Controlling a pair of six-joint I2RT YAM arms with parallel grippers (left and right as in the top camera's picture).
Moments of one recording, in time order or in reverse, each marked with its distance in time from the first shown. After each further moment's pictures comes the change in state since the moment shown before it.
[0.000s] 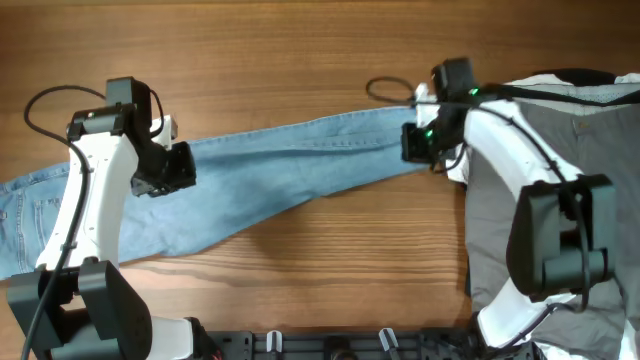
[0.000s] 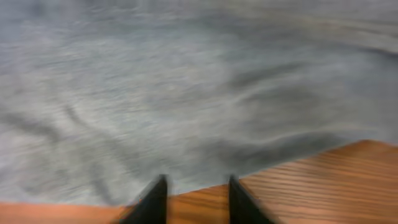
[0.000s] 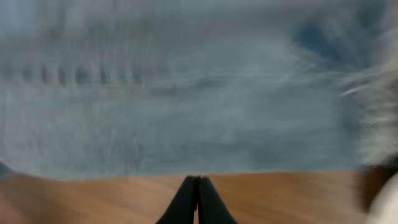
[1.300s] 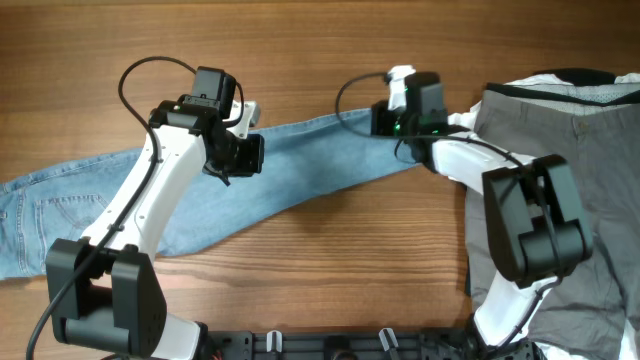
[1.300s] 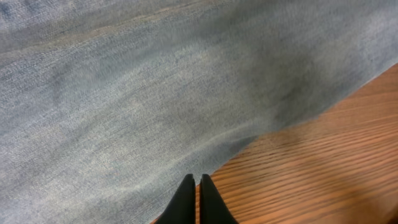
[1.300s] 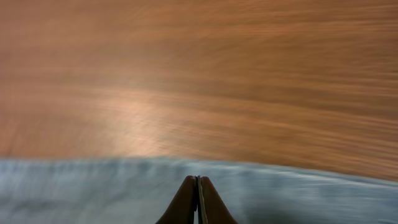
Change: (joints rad) left arm -0.327 0.060 0.002 0.199 0.121 -0.001; right arm 0.081 0.086 -0.212 0.964 0.111 0.121
